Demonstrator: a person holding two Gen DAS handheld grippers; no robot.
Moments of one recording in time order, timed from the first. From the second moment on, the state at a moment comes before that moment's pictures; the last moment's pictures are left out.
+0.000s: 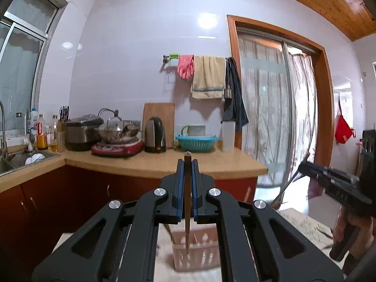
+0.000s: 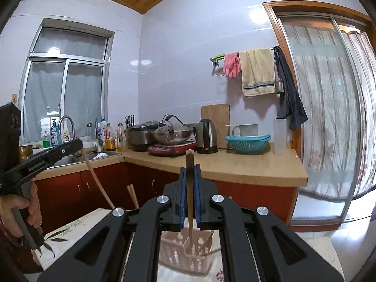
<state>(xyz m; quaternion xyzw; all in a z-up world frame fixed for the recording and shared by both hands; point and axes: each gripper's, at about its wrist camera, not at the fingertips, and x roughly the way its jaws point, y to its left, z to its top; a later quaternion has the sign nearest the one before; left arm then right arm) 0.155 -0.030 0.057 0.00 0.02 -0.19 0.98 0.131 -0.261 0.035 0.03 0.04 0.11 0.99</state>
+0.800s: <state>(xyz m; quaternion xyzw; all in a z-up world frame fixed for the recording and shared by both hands) 0.237 -0.058 -0.029 0.02 0.12 -0.18 0.98 0.197 -0.253 -0.036 0.05 0.15 0.11 0.98</state>
